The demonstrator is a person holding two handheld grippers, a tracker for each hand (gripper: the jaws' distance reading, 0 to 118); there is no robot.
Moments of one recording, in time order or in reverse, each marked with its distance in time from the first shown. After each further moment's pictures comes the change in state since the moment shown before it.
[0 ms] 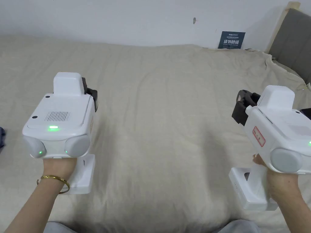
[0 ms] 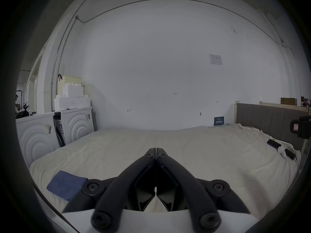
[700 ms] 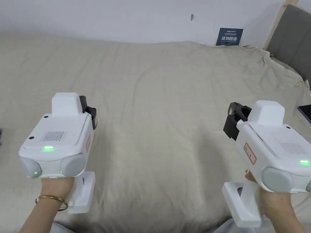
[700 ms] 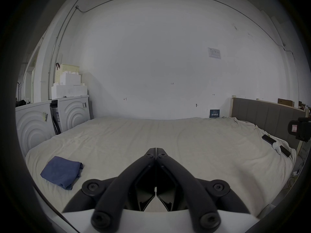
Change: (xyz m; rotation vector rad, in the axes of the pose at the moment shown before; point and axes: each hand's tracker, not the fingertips) left arm 0.004 -0.028 0.010 -0.071 -0.036 0.037; right arm -0.001 -0.033 0.010 -0.037 0.013 0.002
